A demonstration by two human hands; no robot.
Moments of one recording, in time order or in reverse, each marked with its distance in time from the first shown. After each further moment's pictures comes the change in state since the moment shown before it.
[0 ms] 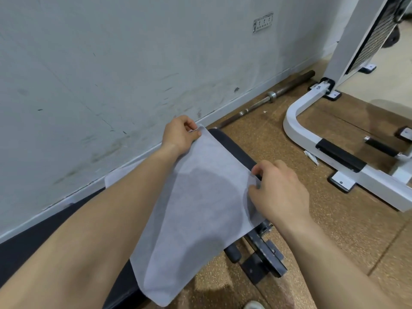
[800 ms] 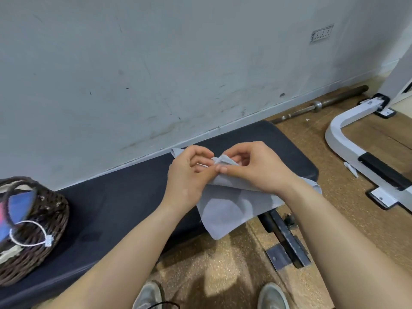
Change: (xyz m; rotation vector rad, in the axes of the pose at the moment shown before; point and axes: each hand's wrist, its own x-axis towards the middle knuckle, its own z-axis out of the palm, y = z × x) left_hand -0.260 -0.006 -0.128 -0.499 0.129 -0.061; right_hand -0.057 -0.107 -0.007 0.588 -0.372 -0.579
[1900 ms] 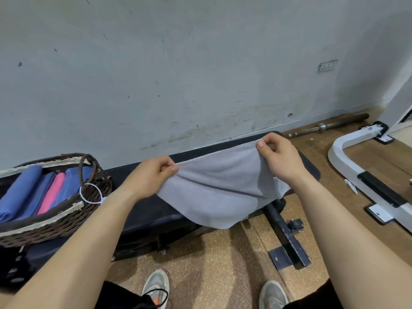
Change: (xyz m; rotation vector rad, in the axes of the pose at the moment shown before) left_hand -0.042 -0.023 -0.162 0.686 -0.133 0.004; right_hand -0.024 -0.018 0.007 -0.088 0.330 0.016
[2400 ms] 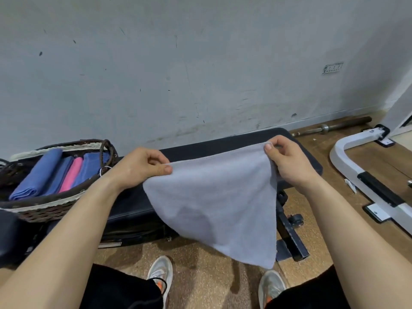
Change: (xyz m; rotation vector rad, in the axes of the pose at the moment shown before) left_hand -0.055 -0.009 -0.048 -0.335 -0.090 -0.038; right_hand -0.050 -0.024 -0.005 0.142 -0.102 0.024
